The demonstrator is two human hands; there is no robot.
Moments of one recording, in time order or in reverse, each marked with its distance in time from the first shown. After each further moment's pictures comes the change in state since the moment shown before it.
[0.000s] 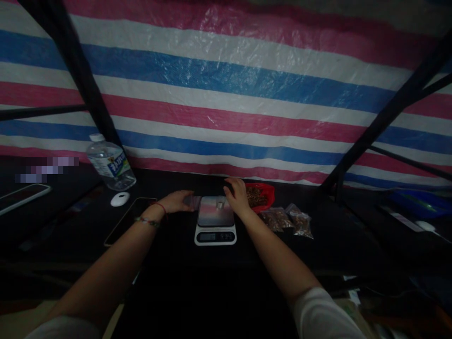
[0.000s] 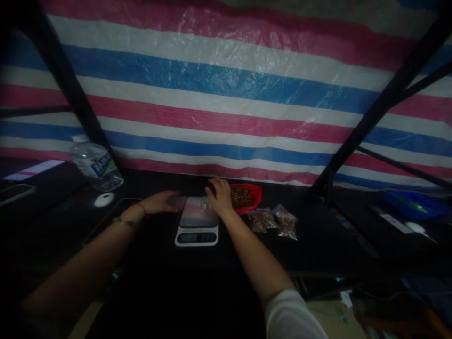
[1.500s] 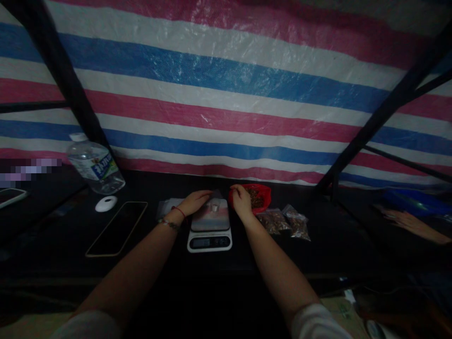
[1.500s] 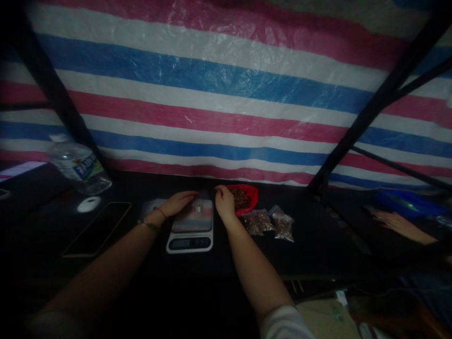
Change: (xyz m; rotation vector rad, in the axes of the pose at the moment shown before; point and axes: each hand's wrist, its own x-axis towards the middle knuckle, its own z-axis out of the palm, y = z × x) left_hand 0.054 0.049 0.055 -0.326 0.193 0.209; right_hand -0.012 0.036 0.001 0.177 0.091 0.370
